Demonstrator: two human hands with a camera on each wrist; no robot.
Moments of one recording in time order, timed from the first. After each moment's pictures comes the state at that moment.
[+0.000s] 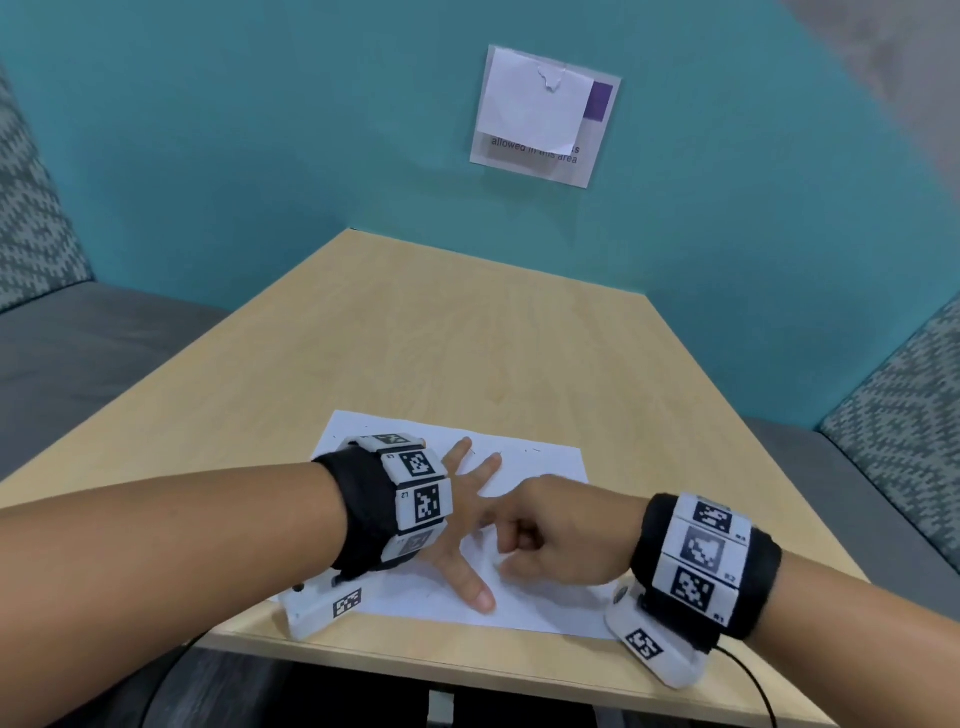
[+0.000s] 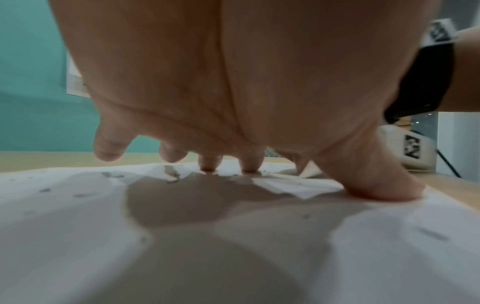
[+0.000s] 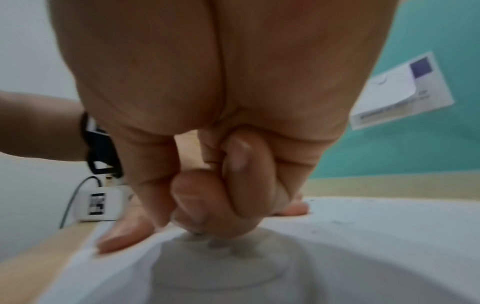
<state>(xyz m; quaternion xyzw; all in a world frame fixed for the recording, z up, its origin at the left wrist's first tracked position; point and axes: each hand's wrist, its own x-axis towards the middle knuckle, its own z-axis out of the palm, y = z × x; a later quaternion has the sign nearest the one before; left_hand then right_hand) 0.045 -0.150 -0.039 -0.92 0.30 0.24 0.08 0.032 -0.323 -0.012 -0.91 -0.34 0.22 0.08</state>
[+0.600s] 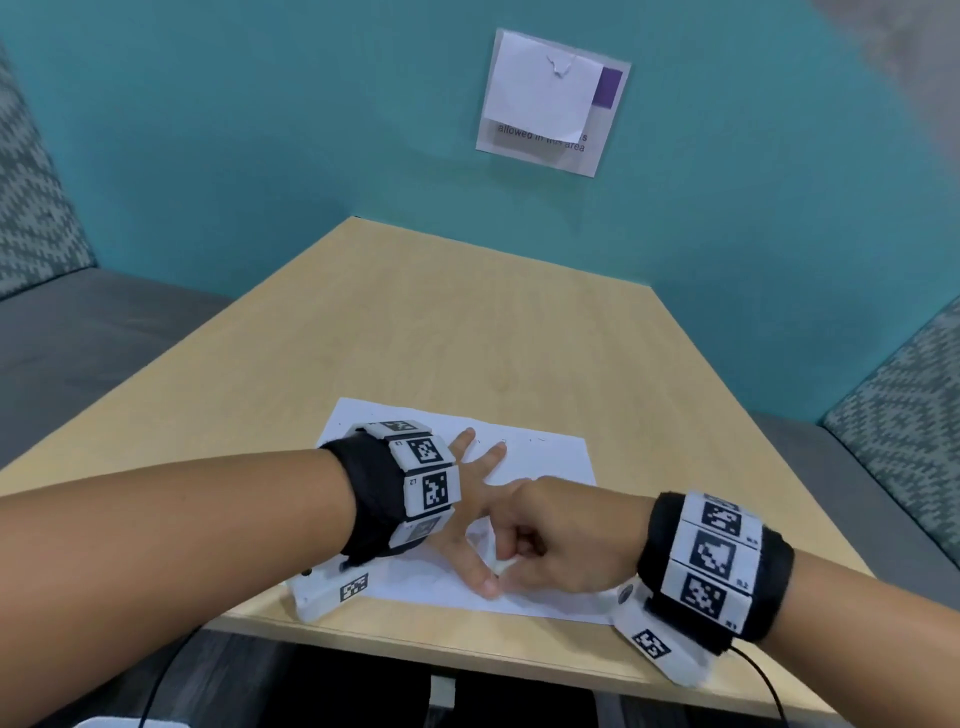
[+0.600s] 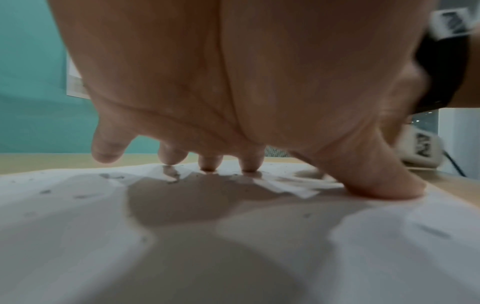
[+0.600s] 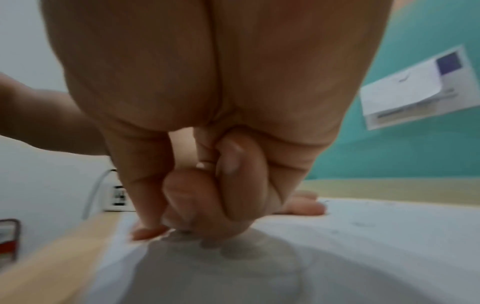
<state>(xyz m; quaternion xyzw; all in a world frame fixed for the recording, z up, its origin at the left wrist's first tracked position) 0.047 -0.149 -0.046 -0.92 0.30 0.23 0.07 0.020 -0.317 -0.008 -0.90 -0.35 0.24 0.09</state>
